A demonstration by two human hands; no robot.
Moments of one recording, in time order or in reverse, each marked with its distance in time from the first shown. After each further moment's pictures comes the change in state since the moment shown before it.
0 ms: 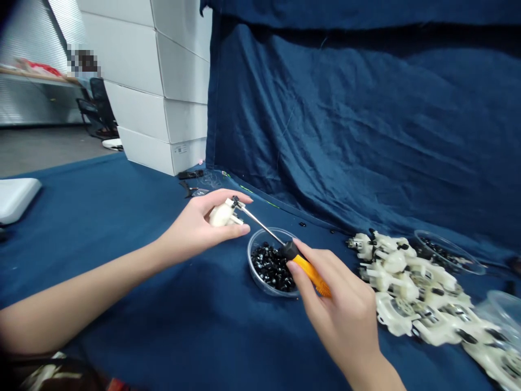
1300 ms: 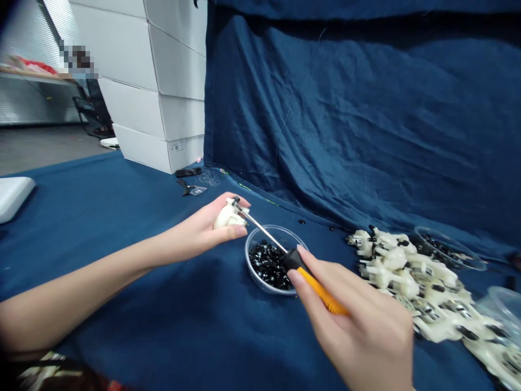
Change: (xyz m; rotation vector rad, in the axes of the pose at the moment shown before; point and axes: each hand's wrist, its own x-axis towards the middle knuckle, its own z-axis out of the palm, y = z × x) left_hand -0.001 -0.003 0.003 -0.069 -0.253 -0.050; right_hand -0.007 -0.003 -0.032 -0.068 -0.067 0.071
